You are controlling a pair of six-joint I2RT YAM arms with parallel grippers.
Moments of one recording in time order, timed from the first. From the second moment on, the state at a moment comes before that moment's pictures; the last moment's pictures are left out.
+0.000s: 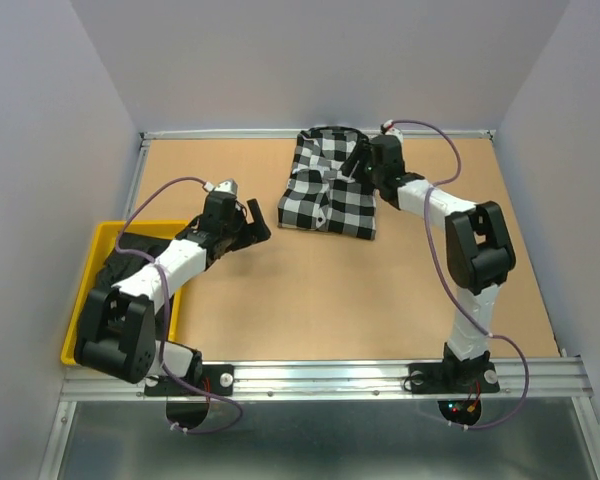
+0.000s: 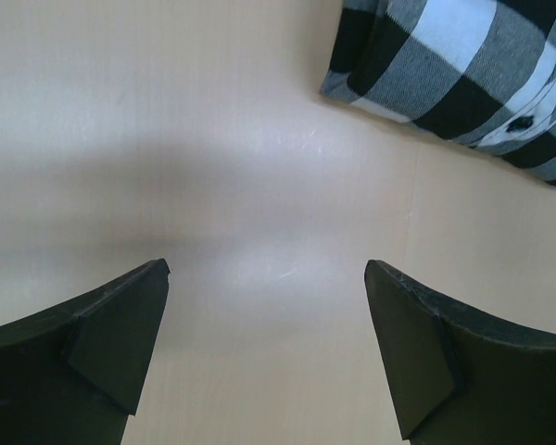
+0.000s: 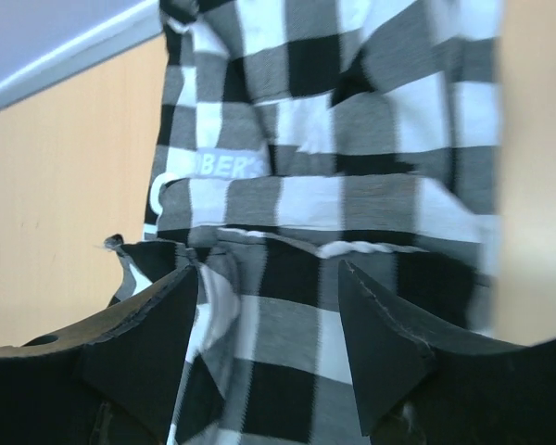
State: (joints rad) left arm -0.34 1.31 0.75 -0.19 0.01 -0.57; right arm 0.37 2.02 1.46 0.07 0.11 0.62
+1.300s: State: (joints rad) left arm -0.34 2.01 1.25 -0.09 0.23 -0.75; right arm 0.18 1.89 0.98 0.16 -0.41 0.76
